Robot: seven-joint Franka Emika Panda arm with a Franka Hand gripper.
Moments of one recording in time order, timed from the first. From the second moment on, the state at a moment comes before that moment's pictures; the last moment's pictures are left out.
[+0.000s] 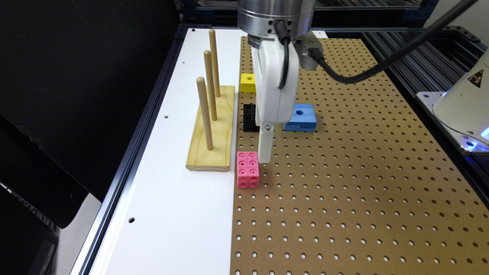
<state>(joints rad) 0.04 0.25 0.24 -2.23 0.03 2.50 1.02</state>
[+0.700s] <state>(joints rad) 0.04 0.39 0.24 -2.19 0.01 2.62 1.02</state>
